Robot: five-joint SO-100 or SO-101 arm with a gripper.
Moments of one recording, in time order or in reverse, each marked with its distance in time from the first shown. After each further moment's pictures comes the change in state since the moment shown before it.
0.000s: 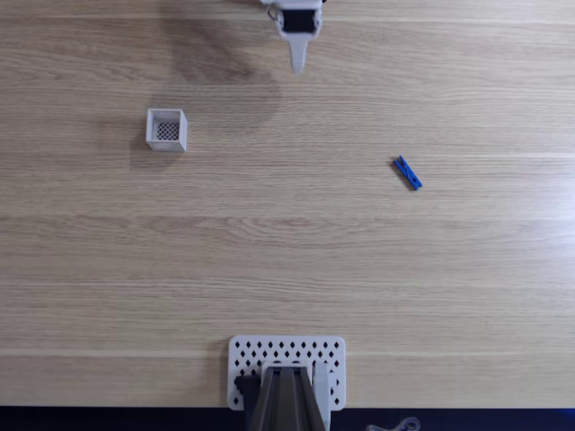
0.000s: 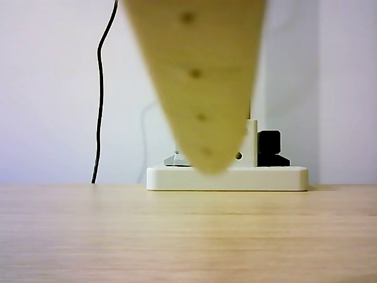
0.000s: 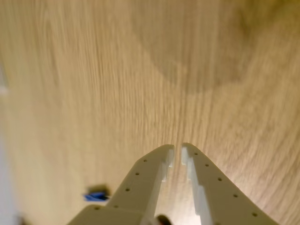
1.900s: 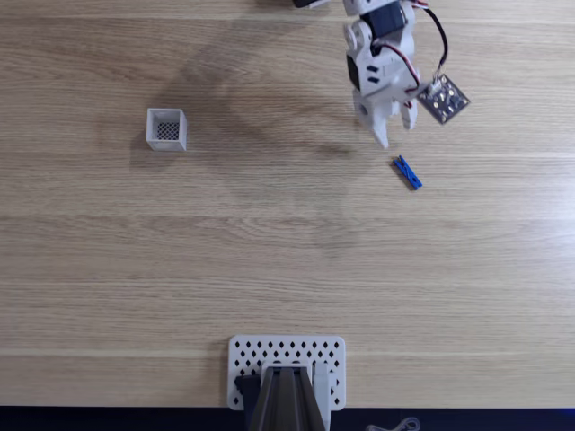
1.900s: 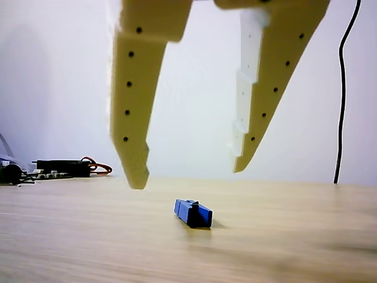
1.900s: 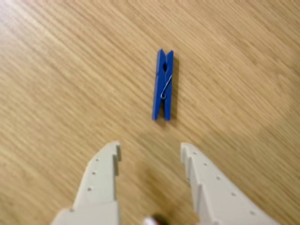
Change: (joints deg) arm -23.6 -66.4 -49.6 -13.2 -100.3
